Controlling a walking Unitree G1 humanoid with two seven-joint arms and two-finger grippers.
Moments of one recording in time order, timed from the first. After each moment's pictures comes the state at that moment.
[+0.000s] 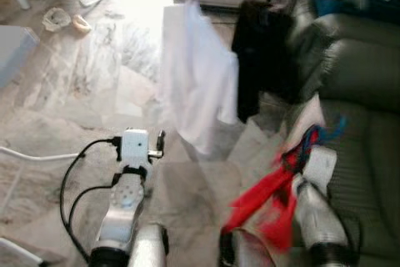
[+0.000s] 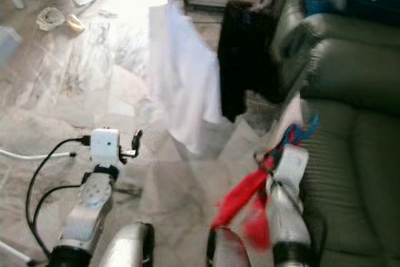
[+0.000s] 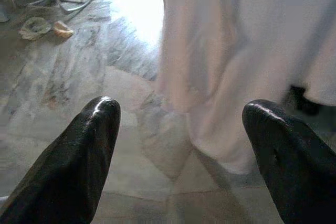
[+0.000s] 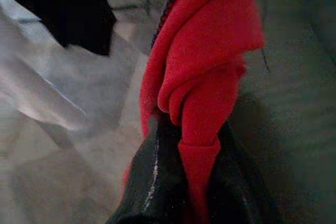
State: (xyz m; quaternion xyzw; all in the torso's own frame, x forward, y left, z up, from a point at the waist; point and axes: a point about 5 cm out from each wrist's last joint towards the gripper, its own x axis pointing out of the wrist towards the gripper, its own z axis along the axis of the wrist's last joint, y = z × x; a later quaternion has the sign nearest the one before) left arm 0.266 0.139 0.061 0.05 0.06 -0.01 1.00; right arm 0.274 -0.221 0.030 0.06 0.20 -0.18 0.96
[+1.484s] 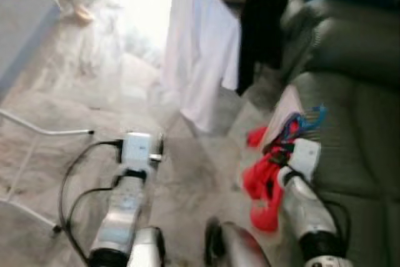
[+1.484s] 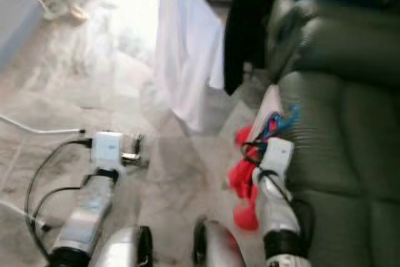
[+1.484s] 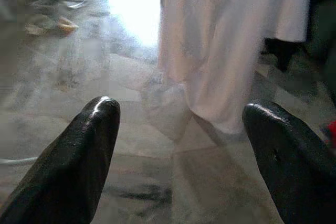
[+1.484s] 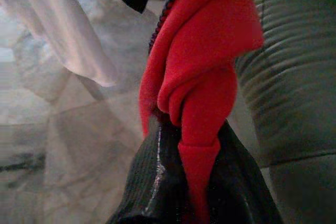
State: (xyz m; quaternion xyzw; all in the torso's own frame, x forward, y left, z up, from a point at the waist) left arm 0.267 0.130 0.059 0.06 0.06 -0.02 1.00; right arm 0.272 -0.203 0.020 0.07 0.22 -0.12 0.97
